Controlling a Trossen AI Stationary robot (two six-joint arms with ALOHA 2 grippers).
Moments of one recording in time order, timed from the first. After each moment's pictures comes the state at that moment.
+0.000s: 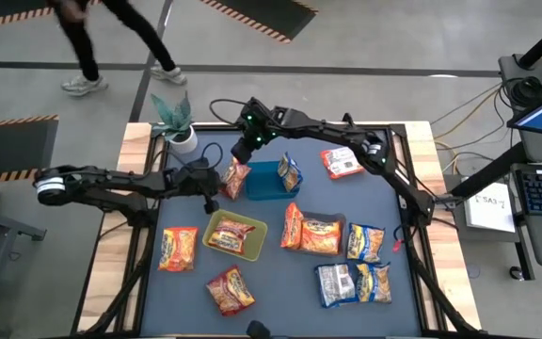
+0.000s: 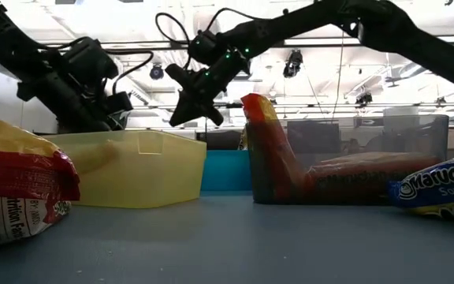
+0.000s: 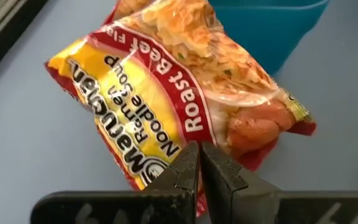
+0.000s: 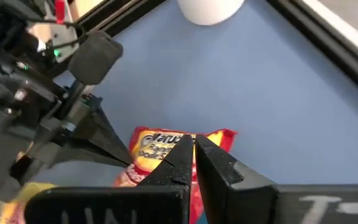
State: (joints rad) left arm 0.35 1.15 0.29 0.13 -0.09 0.15; right arm -0.40 2.37 2.27 -0.65 -0.27 0.26
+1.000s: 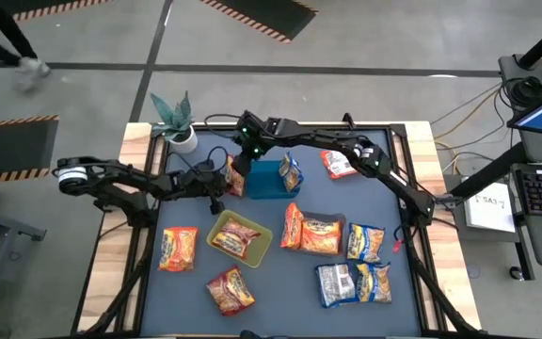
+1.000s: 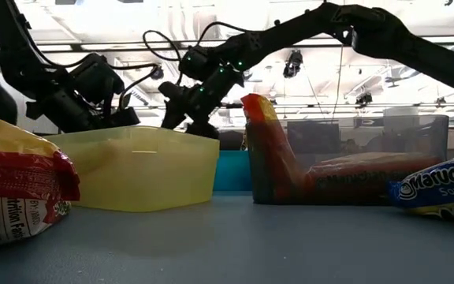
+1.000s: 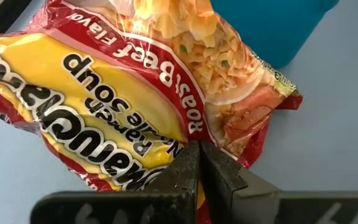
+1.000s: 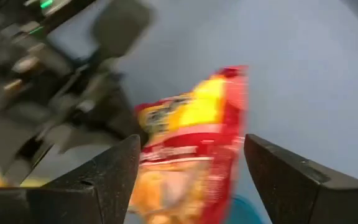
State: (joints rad) left arm 0.35 1.40 0.26 0.41 -0.10 0.17; right arm -0.36 2.44 2.26 -0.66 -0.31 0.20
